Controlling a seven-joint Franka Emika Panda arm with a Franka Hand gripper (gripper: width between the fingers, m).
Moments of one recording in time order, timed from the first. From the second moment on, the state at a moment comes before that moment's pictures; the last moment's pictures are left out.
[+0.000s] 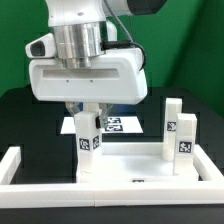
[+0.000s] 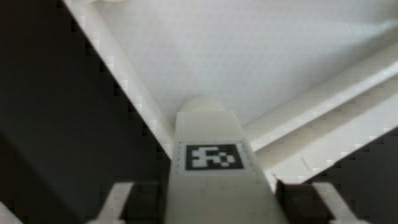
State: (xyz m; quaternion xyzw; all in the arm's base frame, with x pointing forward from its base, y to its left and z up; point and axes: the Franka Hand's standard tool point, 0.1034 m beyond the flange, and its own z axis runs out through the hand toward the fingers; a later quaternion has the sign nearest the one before) arm 0.610 -0.073 0.108 -0.95 0.30 -0.01 0.06
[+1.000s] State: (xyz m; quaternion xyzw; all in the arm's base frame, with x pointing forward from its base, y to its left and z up) arm 0.620 -0.069 0.107 -0.71 0.69 0.02 0.10
